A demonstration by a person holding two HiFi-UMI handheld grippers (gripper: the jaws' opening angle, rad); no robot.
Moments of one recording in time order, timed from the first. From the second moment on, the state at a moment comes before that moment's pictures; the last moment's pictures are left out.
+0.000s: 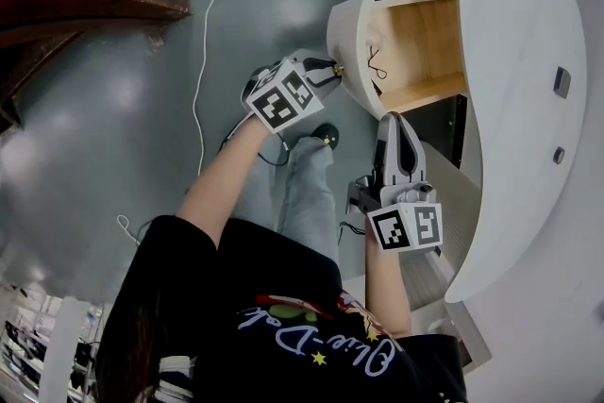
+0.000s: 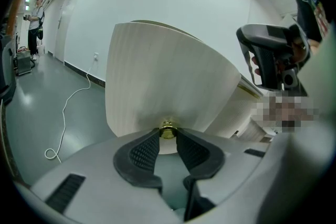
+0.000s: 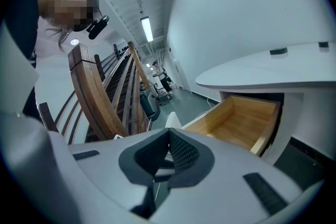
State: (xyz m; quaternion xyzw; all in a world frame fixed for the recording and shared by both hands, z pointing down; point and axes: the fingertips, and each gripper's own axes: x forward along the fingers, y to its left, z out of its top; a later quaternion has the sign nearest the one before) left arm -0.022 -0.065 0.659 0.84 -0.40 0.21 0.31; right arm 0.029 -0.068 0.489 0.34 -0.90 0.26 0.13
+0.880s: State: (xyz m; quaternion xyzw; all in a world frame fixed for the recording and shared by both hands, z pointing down) left arm -0.039 -0.053 0.650 0.82 -0.43 0.19 0.32; right arm 0.032 -0.073 0.481 0.35 -0.89 0.26 0.11
